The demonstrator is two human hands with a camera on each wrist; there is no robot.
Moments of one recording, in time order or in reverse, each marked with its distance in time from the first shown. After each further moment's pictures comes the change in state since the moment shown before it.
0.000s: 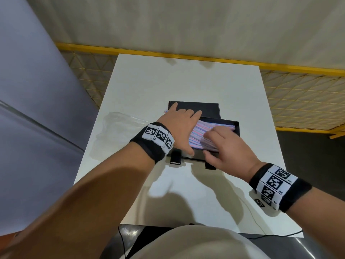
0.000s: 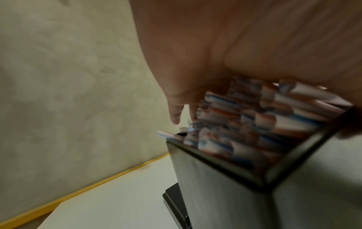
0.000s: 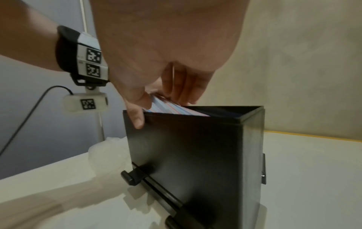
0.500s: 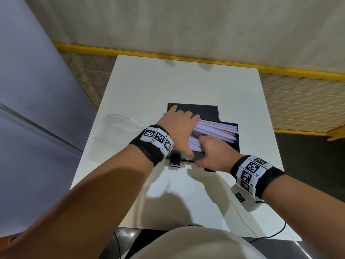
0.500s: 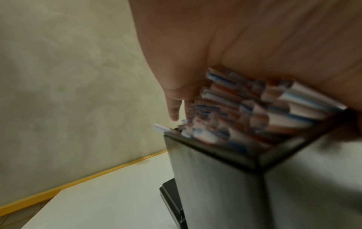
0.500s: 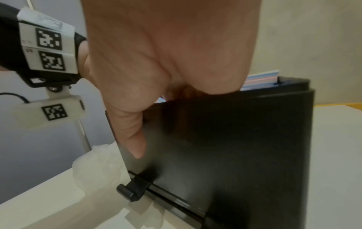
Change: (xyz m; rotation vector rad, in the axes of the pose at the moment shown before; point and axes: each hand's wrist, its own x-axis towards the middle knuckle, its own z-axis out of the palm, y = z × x) left_hand 0.001 0.001 -0.002 0.047 0.055 -0.029; right_hand 0.035 -0.008 0.017 0.079 -0.396 0.299
